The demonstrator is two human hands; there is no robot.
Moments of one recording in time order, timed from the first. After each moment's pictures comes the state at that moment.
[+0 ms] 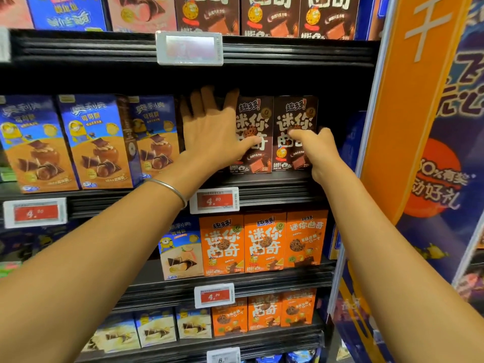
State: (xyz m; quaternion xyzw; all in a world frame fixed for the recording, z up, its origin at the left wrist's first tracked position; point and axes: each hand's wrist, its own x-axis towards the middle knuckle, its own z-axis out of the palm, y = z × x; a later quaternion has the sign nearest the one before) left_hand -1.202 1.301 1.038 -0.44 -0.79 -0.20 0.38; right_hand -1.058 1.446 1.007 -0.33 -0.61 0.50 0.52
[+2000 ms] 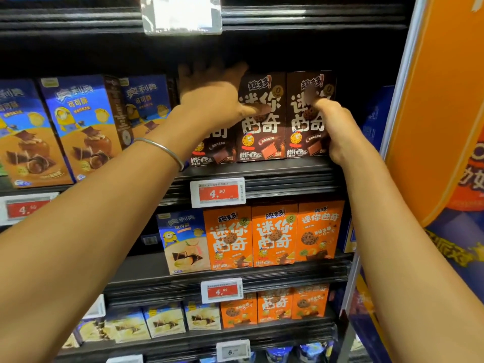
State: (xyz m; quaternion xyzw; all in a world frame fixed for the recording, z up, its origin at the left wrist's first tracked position) left_hand -1.223 1.311 1.078 -0.50 -0.83 -0.13 0.22; right_hand -1.058 1.465 1.014 -0.30 -0.60 0.57 0.48
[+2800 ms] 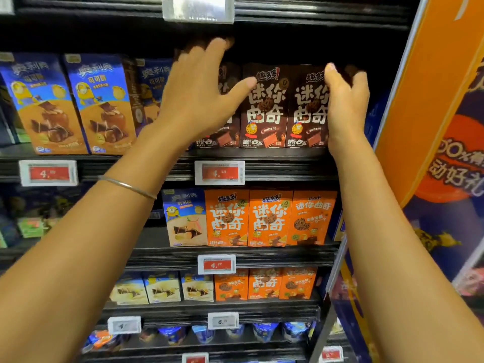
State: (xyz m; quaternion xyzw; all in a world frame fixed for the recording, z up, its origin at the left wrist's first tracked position) left_hand -1.196 1.243 1.049 -0.50 -0.73 -0.35 0.31; right_hand -1.042 1.411 1.033 -0.25 -0.59 0.45 0.62
